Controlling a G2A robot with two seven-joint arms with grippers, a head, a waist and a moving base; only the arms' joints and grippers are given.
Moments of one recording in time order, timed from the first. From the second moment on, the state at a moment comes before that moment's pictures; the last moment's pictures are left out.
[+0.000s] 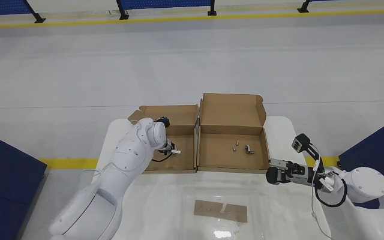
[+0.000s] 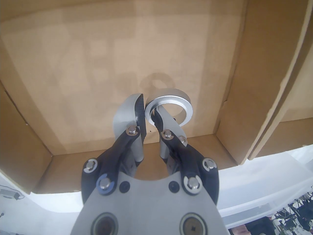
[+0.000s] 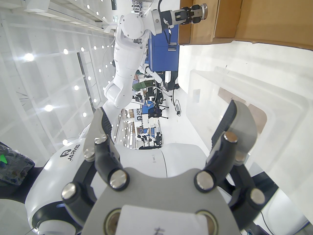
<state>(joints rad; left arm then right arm) 0.45 -1.52 -0.69 -0.49 0.63 0.18 -1.02 -1.55 -0.92 1.74 -1.70 0.42 0.04 1.30</state>
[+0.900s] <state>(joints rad) 0.40 -1.64 -0.65 -0.22 0.61 0.17 -0.98 -1.55 -0.92 1.74 -1.70 0.42 0.04 1.30</state>
